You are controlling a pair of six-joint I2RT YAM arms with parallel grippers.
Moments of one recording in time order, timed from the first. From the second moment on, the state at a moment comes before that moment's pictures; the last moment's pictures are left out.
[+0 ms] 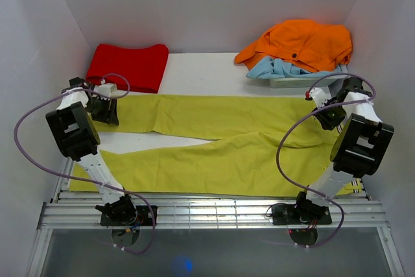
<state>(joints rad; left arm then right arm) 0.42 2.04 1.49 -0.79 0.42 0.65 -0.37 1.77 1.26 -0.79 -0.22 -1.21</state>
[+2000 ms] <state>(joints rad) 0.59 2.10 2.00 -1.02 0.64 0.72 -0.80 1.32 1.09 -1.05 -0.52 -1.95</state>
